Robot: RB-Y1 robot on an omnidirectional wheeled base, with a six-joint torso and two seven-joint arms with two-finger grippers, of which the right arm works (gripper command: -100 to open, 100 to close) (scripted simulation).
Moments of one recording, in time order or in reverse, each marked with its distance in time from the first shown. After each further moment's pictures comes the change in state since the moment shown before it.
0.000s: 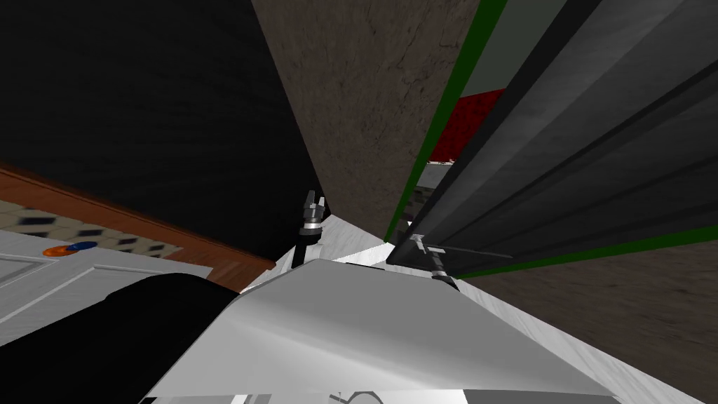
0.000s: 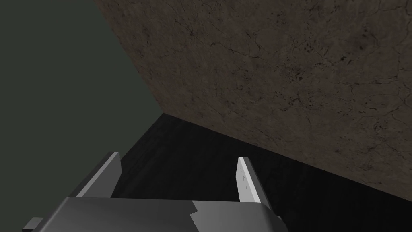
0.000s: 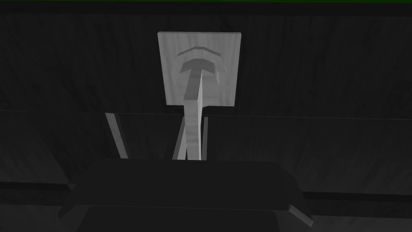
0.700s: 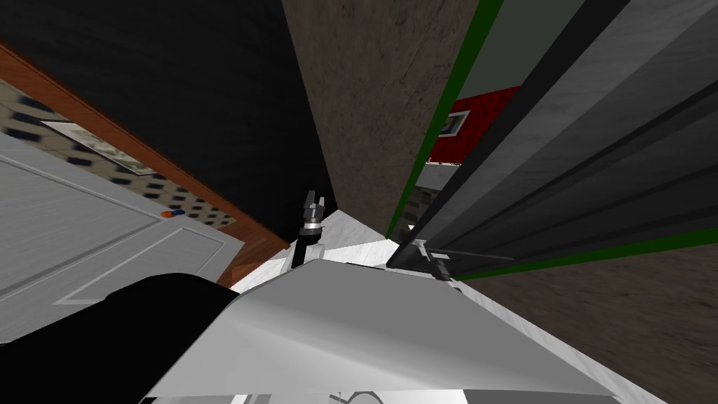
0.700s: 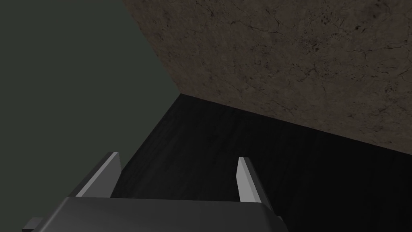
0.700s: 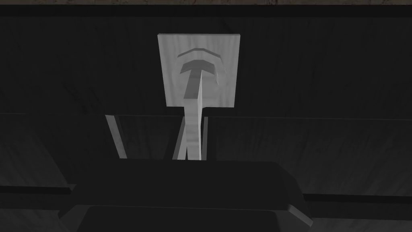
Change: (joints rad) arm 0.046 -0.034 0.034 0.054 0.015 -0.125 -0.040
